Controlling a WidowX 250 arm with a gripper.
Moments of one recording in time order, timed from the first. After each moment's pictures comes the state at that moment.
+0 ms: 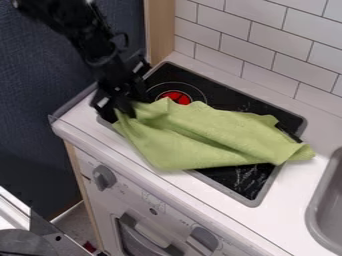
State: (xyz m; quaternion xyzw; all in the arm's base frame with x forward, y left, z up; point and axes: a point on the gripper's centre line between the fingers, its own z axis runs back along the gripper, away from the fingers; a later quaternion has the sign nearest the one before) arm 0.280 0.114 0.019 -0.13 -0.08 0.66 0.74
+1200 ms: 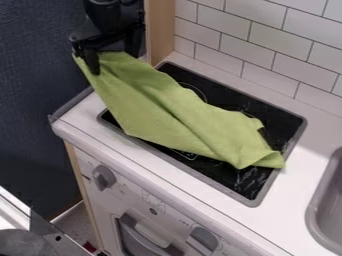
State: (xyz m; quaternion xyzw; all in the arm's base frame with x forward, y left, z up) arm 0.294 0.138 0.073 0.05 -0.11 0.54 0.83
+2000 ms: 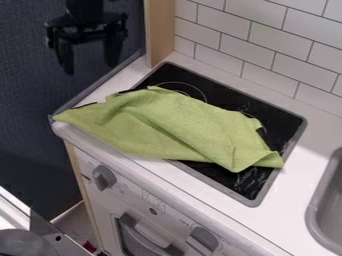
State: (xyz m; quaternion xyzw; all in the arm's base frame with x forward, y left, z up) arm 0.258 0.135 0.096 0.08 0.02 0.54 0.84
